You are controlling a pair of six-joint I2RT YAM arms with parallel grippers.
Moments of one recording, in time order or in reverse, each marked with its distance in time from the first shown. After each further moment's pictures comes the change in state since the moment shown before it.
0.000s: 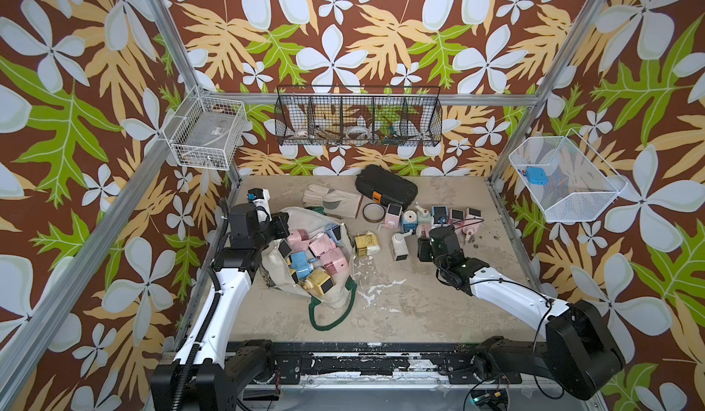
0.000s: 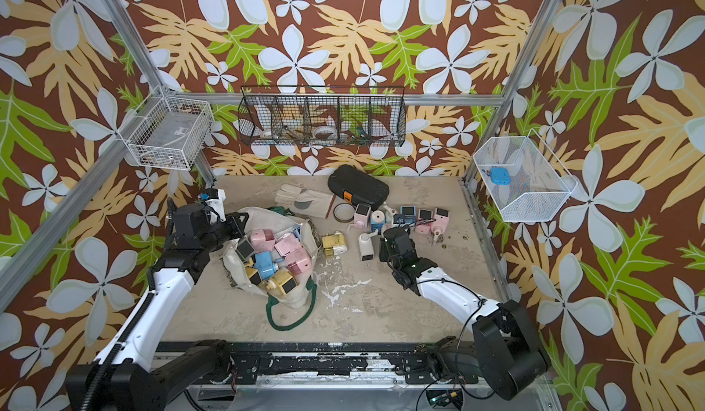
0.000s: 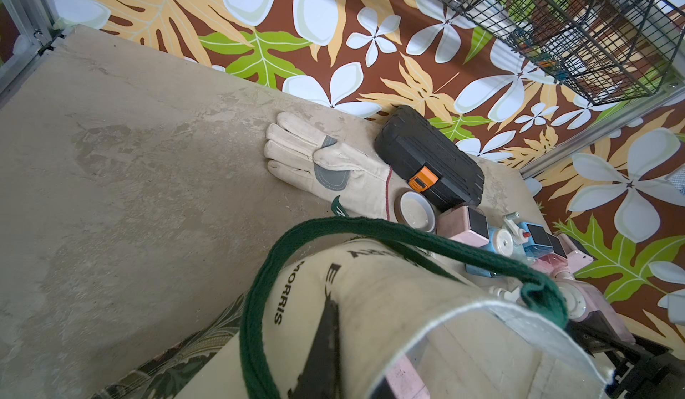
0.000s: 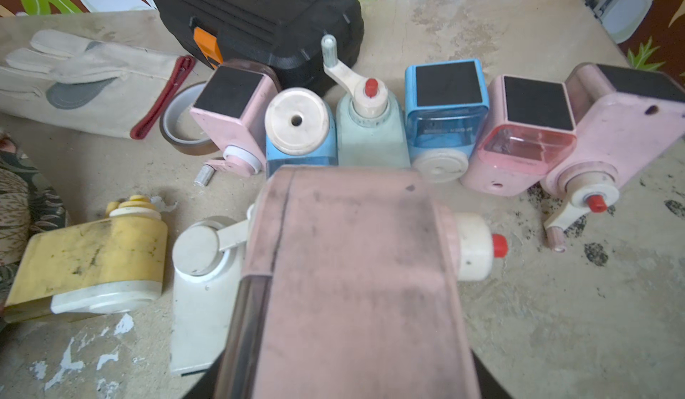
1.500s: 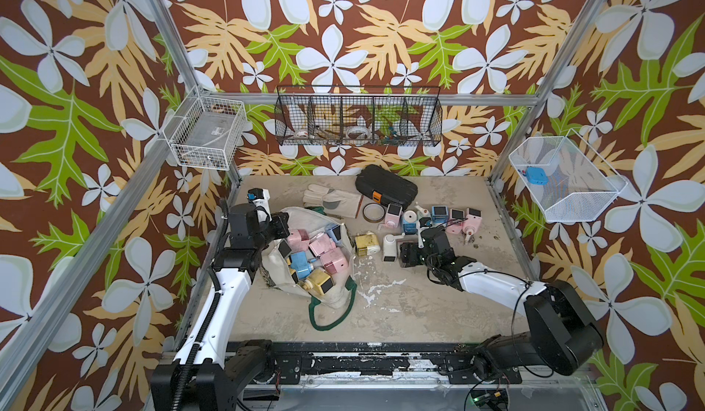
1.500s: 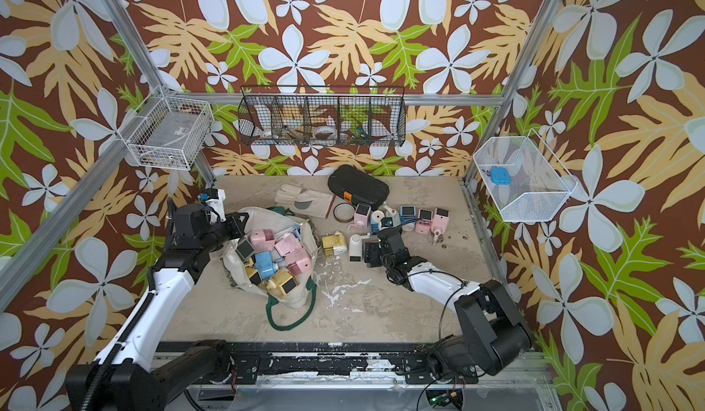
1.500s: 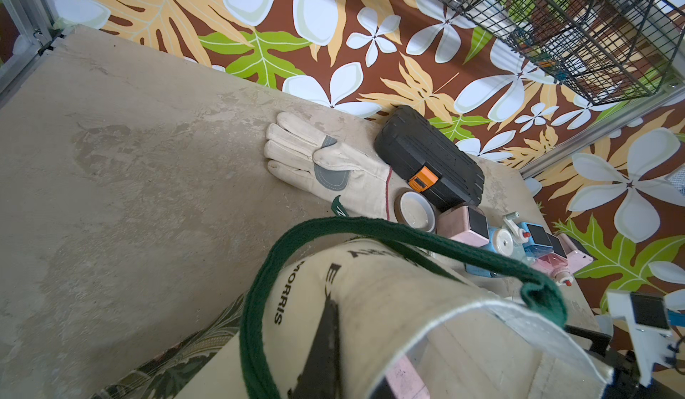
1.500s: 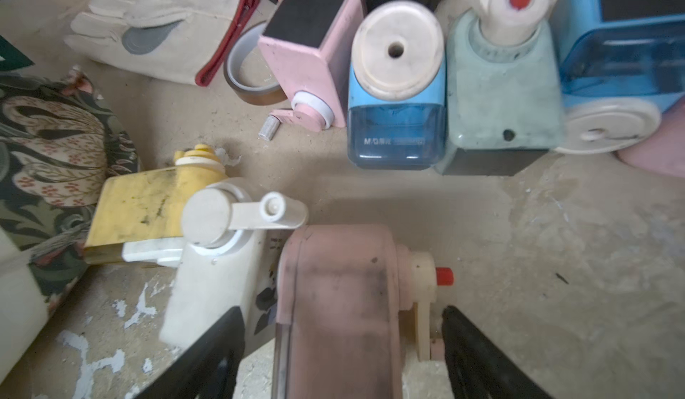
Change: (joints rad) left arm 0.000 0.000 0.000 0.000 0.000 0.000; right arm 0.035 0.102 0.013 0.073 -0.202 0.026
